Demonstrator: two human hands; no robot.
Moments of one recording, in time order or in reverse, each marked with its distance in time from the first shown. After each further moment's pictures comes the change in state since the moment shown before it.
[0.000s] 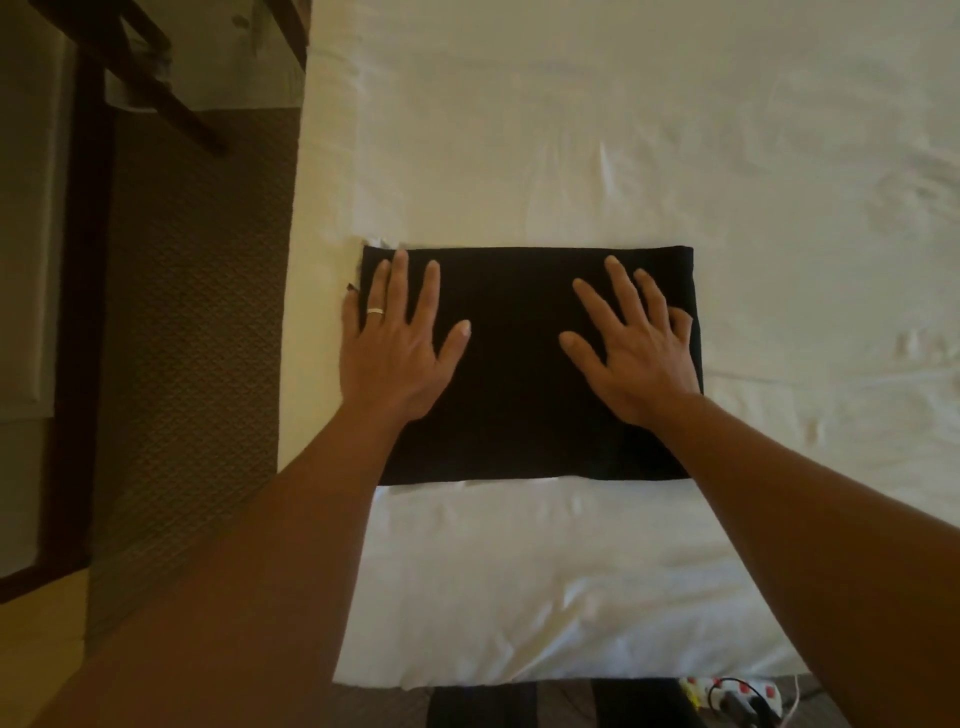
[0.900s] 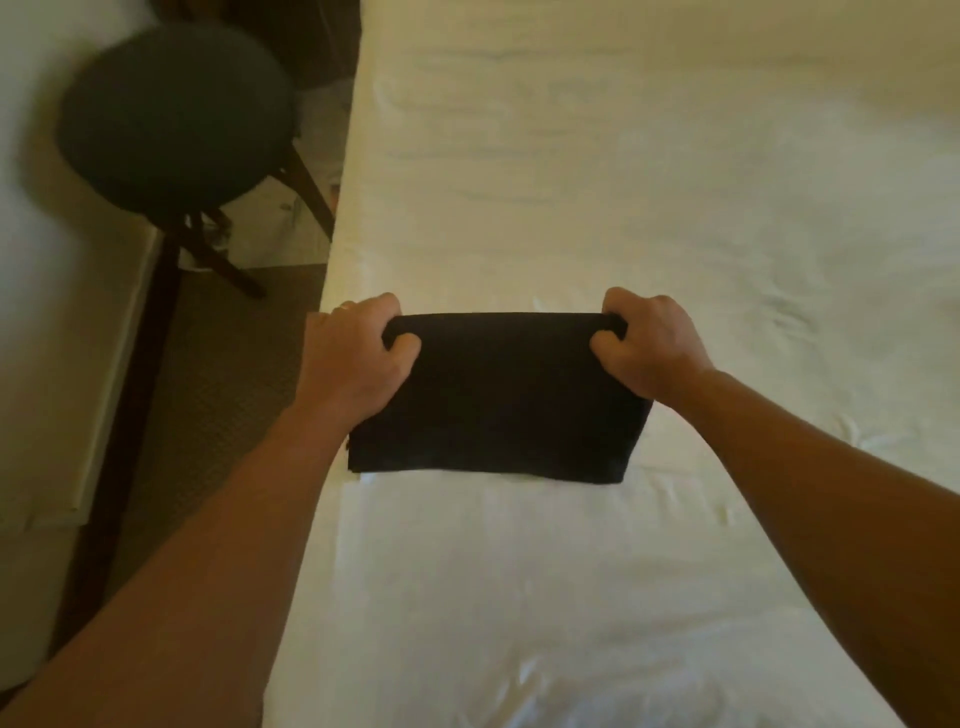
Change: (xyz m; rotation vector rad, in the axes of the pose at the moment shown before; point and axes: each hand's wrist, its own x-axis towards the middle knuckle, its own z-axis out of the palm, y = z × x) left_hand 0.007 0.042 -0.181 -0.350 0.462 0.148; right_hand 0.015 0.024 -0.186 0.251 0.275 -0.030
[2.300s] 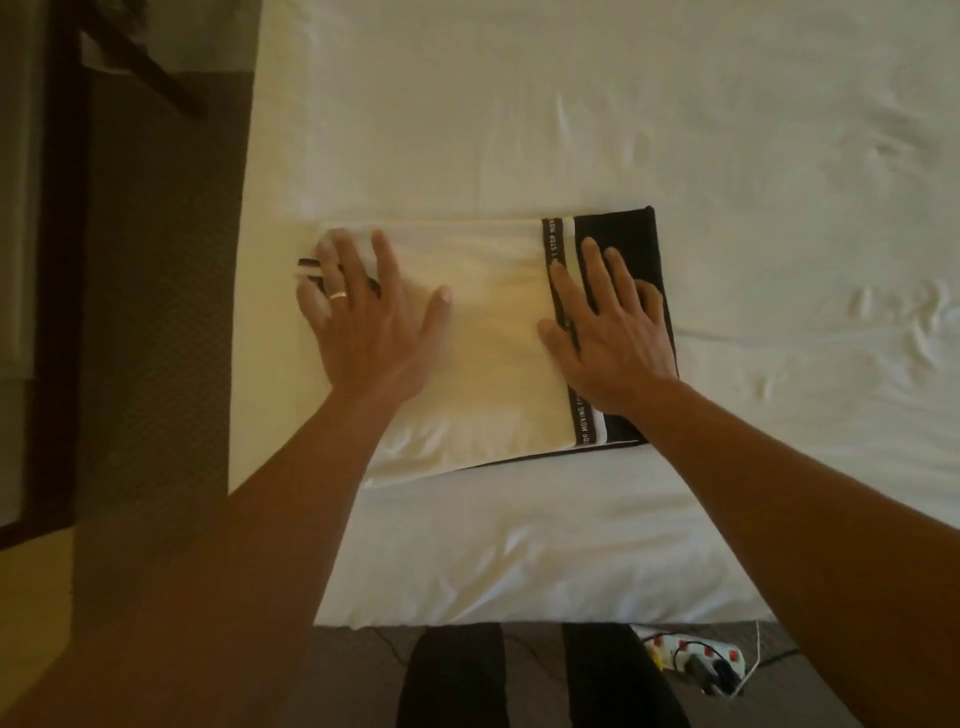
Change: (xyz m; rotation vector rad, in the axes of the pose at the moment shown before) left_hand -0.120 -0.034 0.150 0.425 -0.319 -0.385; right_hand -0.100 0.044 0.165 -0.329 -0.269 -0.086
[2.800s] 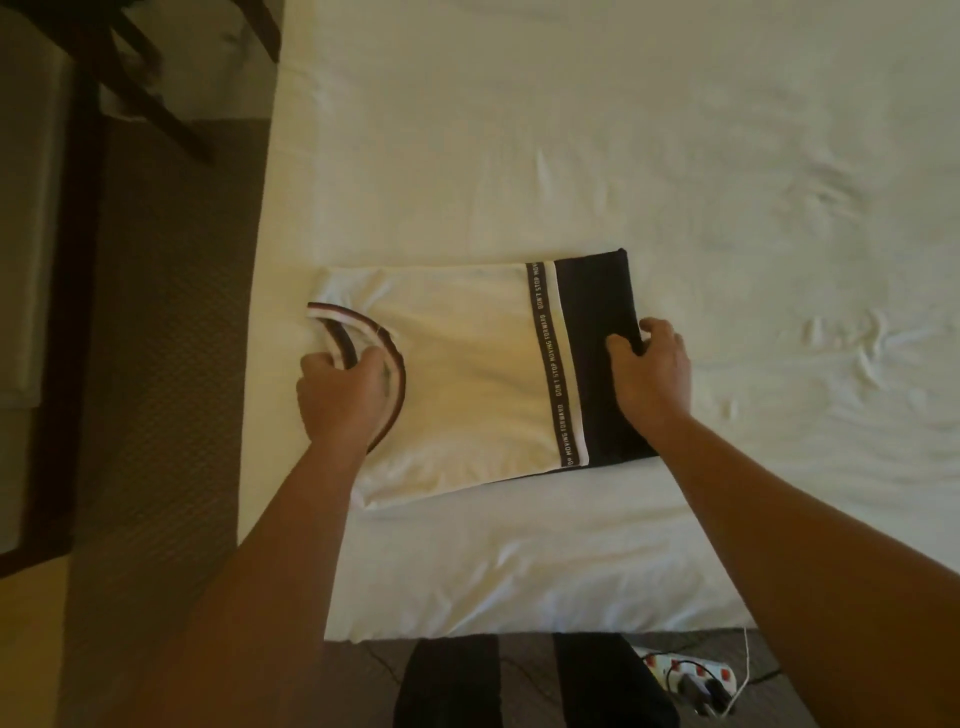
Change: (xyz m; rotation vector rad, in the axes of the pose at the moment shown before) left_hand -0.025 -0.017 -0.031 -0.896 -0.078 -0.783; right_hand -0.025 0.013 -0.029 0.723 0.143 0.694
